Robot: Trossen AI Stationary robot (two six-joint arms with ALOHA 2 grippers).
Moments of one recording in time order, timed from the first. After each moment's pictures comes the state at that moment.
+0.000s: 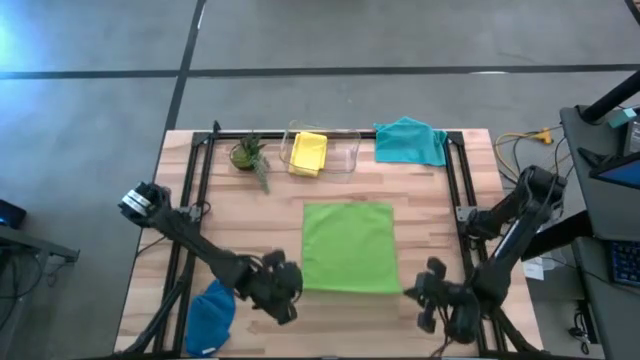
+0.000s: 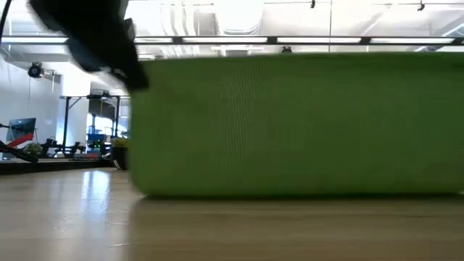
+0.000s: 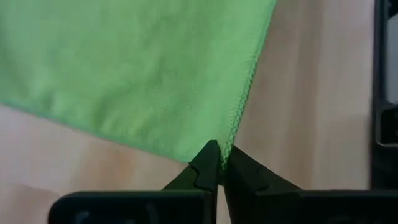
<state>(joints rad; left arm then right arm) -0.60 1.69 1.15 -0.43 -0.36 -0.84 1.04 1.49 0.91 -0.65 0.66 1.34</state>
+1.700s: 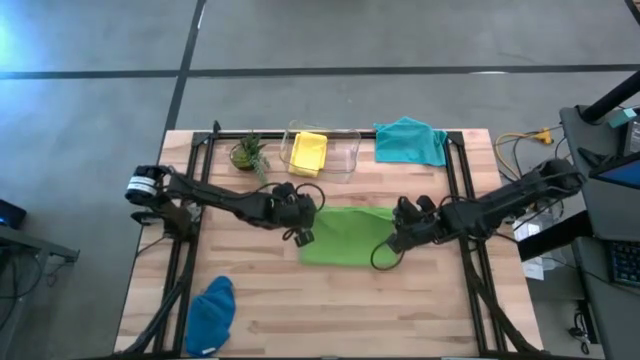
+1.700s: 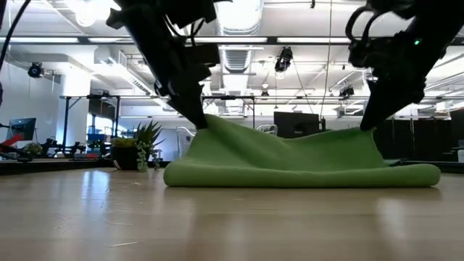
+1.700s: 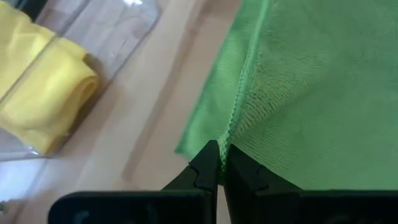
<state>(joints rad) -0.07 1.64 1.07 -0.44 -0.42 -0.33 0.31 1.23 0.66 -0.65 0.51 0.93</state>
